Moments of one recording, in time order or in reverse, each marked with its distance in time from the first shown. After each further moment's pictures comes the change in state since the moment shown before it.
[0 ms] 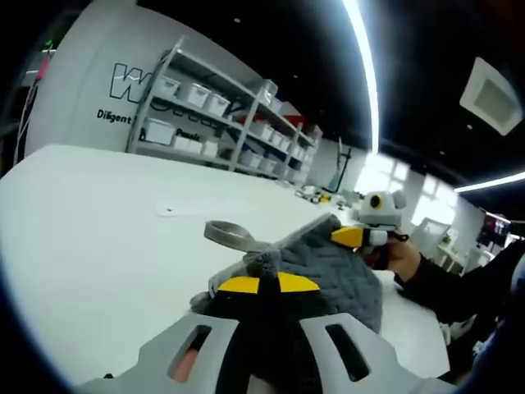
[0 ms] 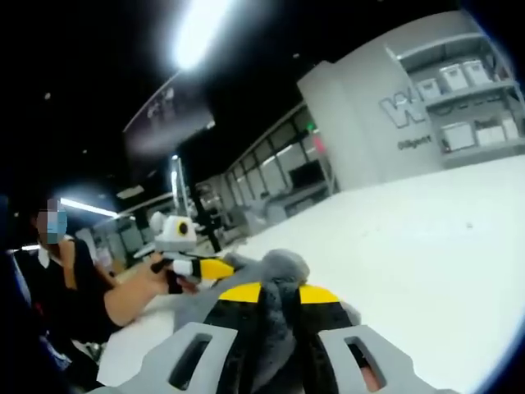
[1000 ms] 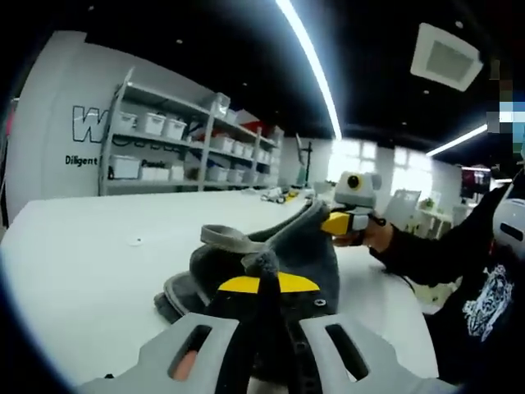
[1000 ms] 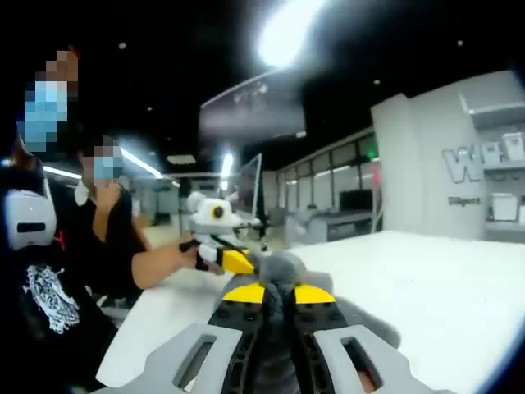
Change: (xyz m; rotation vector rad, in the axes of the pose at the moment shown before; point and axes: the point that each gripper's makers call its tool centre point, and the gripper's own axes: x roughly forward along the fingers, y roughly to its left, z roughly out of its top) left arm -0.056 -0.079 -0.004 0.240 -0.026 -0.104; right arm -0.038 0.097 0.003 -0.335 -0.026 0.223
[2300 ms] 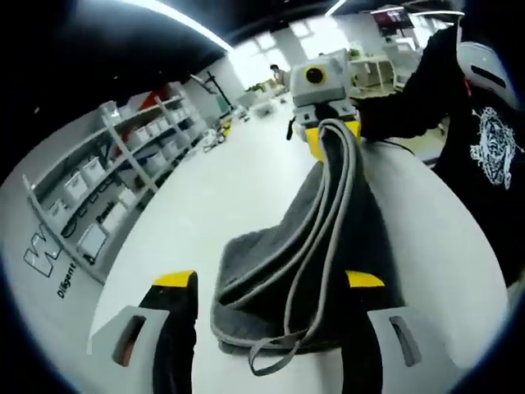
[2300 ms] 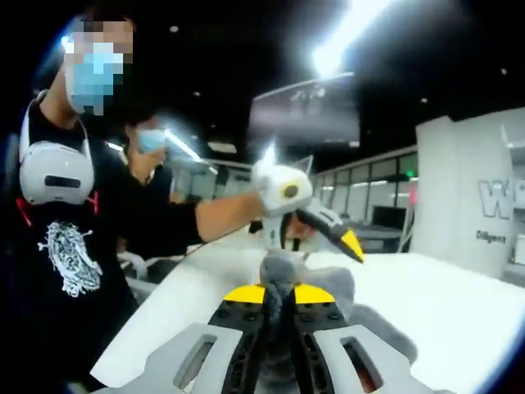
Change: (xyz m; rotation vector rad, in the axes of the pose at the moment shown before) left arm 0.048 0.000 -0.001 0.732 0.430 -0.225; right arm -0.010 0.048 -0.003 -0.163 0.005 0.173
